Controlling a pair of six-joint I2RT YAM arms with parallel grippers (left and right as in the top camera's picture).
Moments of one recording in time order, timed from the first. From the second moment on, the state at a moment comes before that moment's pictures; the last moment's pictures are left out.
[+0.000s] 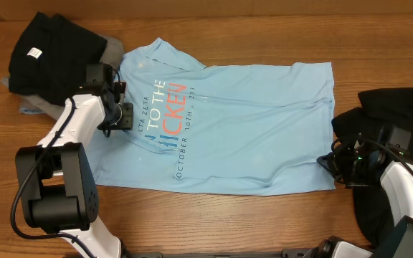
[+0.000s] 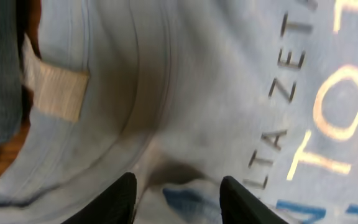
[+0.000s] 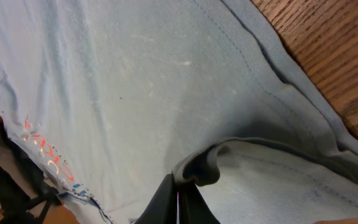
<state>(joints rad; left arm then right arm) 0.06 1.88 1.24 -0.69 0.00 0.06 -0.44 1.39 0.70 -0.71 -0.58 0.51</state>
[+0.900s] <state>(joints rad) 0.06 1.88 1.15 -0.59 0.01 0.07 -0.44 1.39 0.70 -0.73 -0.58 0.51</state>
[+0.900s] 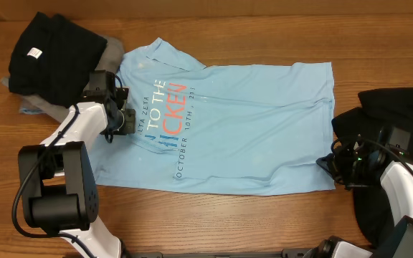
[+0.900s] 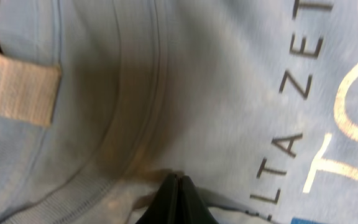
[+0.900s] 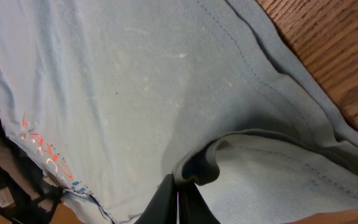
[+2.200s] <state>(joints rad) 0.07 1.88 1.57 -1.09 0.01 0.05 -0.44 1.39 0.82 -0.66 -0.59 0.57</state>
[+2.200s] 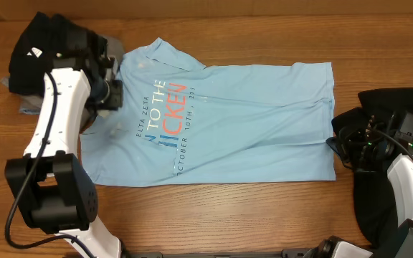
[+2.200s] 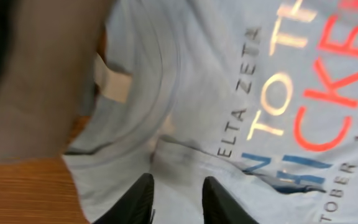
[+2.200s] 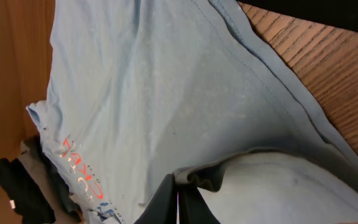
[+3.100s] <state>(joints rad) 0.07 1.89 1.19 -0.81 0.01 0.02 -0.44 1.39 0.82 -0.68 -0.59 0.57</state>
